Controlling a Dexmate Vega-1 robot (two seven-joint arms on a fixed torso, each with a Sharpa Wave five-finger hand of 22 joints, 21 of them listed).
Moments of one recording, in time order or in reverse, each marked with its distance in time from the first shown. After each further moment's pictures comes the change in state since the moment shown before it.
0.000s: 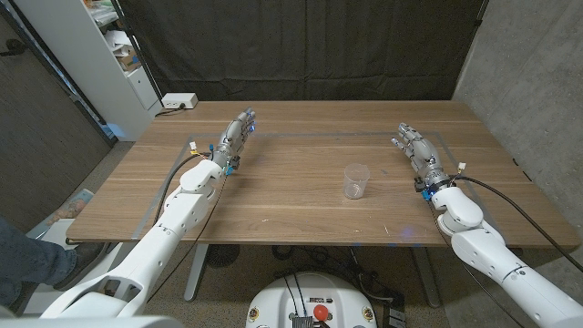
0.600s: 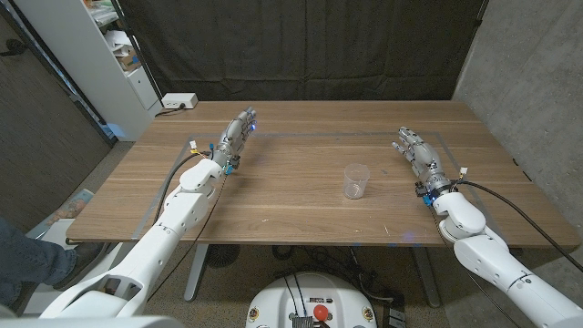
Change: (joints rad) left arm -0.006 0.001 0.001 0.009 0.001 -0.005 -0.012; left_hand 0.000 0.000 -0.004 -0.004 -0.005 0.000 0.000 0.000 0.000 0.000 0.000 -0.004 0.000 0.004 -0.004 0.000 0.000 0.000 0.000 0.000 0.000; right arm -0.040 -0.012 0.005 -0.033 -0.007 0.003 -0.016; right_hand 0.000 0.000 0.000 0.000 0.000 0.000 0.000 0.000 0.000 0.000 0.000 0.000 0.000 0.000 0.000 0.000 0.000 -0.004 0.004 0.000 0.000
